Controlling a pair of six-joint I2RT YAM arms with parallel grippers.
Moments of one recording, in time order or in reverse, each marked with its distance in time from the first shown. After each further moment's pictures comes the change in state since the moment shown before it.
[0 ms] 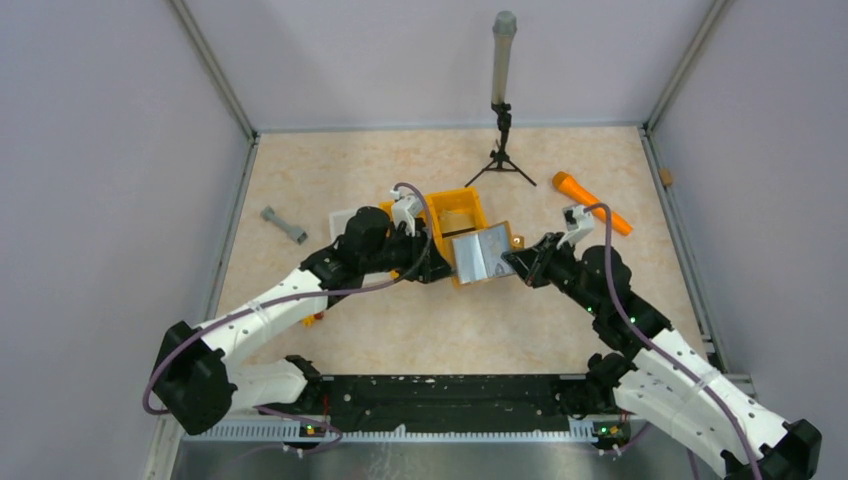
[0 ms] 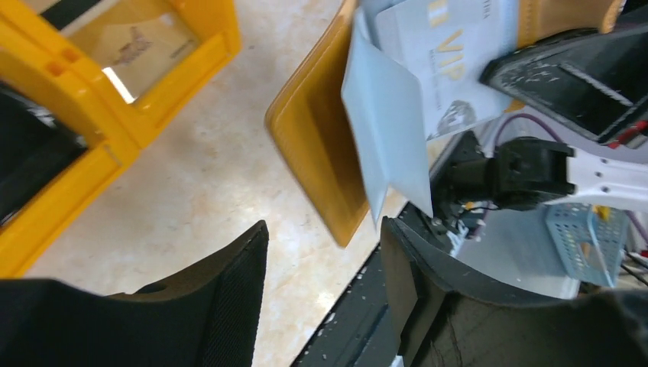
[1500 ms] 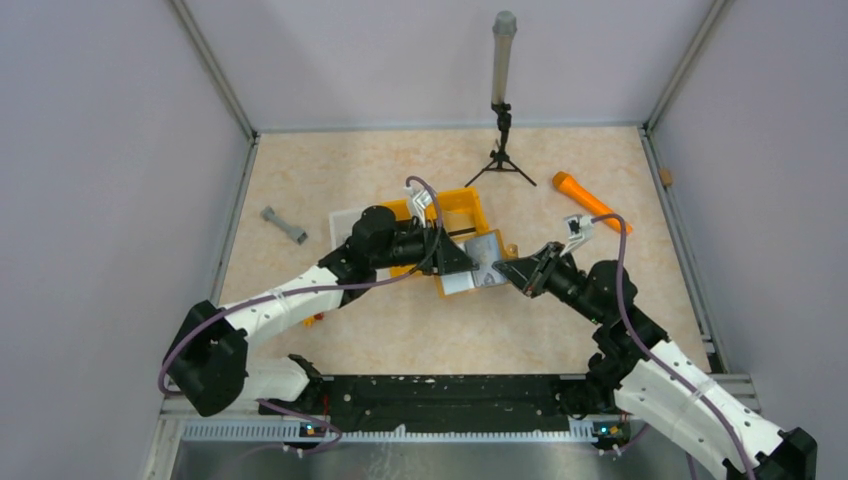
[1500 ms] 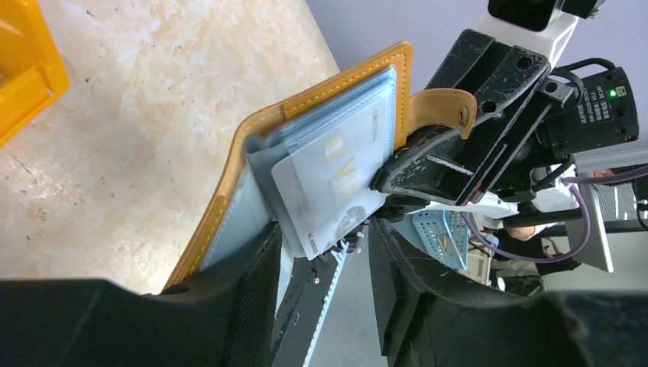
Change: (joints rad) left arm -0.031 0.107 -0.024 0.373 0.151 -0.313; right arm 0.000 -0.071 -0.106 0.155 -0.121 0.148
